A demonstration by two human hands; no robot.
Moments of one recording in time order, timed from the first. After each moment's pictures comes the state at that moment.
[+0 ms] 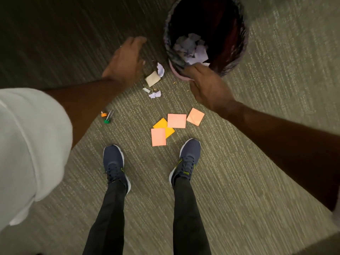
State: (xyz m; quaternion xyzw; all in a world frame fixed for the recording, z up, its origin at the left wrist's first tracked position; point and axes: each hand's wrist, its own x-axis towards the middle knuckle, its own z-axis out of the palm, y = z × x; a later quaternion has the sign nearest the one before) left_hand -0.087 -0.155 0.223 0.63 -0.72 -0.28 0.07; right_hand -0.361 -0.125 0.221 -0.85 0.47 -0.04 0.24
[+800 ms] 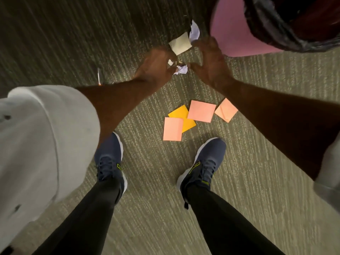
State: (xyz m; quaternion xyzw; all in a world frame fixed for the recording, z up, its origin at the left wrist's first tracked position) left_hand -0.075 -0.079 0.014 0.65 -0.66 -0.36 0.08; right_hand -0.272 -0.120 -0.009 -0.76 0.56 -0.02 0.33
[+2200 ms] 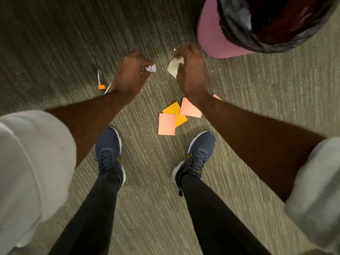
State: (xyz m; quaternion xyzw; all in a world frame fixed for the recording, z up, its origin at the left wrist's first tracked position) left_hand -0.045 -0.045 0.087 0.67 -0.66 -0.32 0.12; right_hand -0.232 -0.079 0.086 -0.72 0.62 -0.15 0.28
